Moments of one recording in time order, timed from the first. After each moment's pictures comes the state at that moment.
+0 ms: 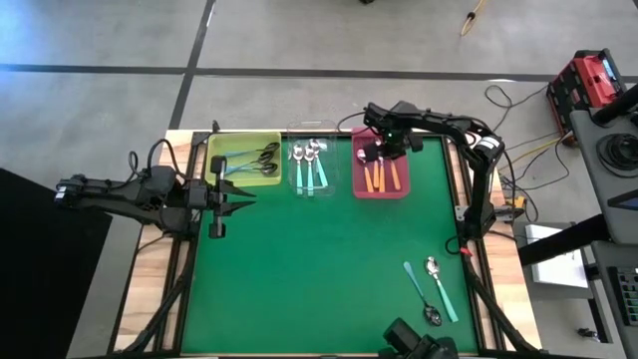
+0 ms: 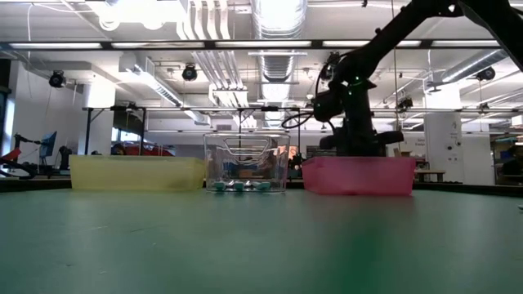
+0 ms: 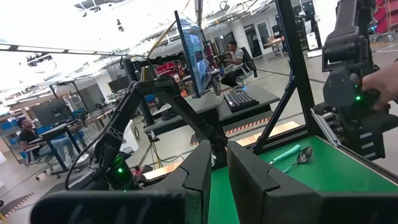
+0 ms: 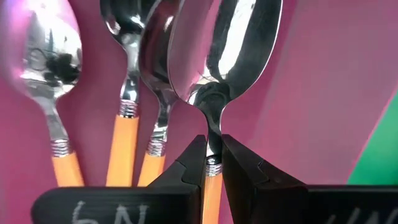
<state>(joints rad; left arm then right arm) -0.11 0.59 0.62 0.08 -0.05 0.35 -0.77 1.94 1.43 -1.06 0.05 0.61</state>
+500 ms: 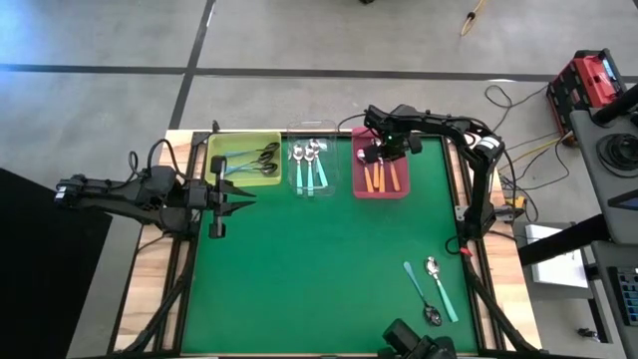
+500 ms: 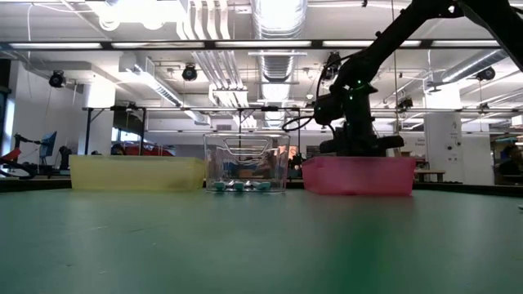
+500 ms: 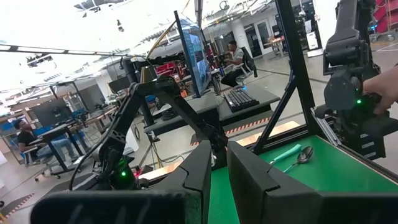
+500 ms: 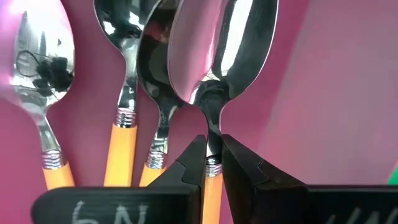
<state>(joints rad) -0.11 0.59 0.62 0.08 -0.05 0.36 -0.77 1.94 1.38 -0.99 0.05 0.61</state>
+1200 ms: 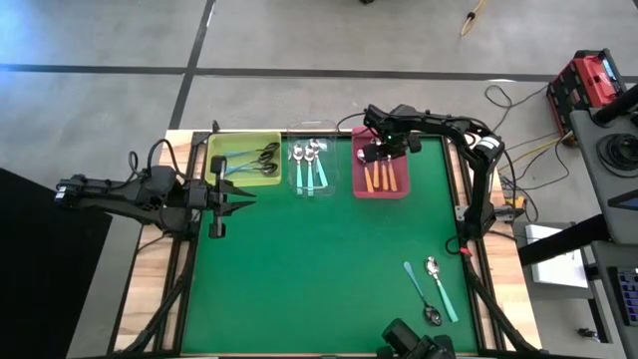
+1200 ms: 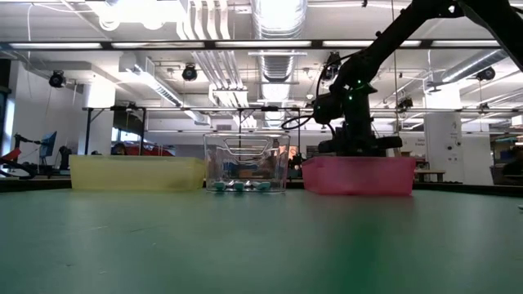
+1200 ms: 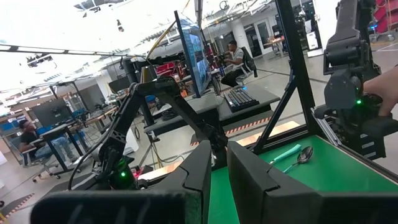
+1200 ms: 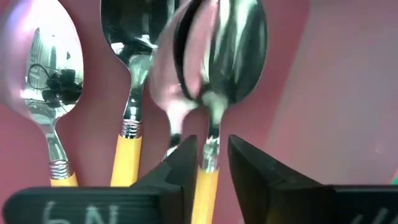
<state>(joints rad) -0.11 0.59 0.62 0.08 -0.05 0.36 -0.77 1.94 1.38 -0.97 0.07 0.61</state>
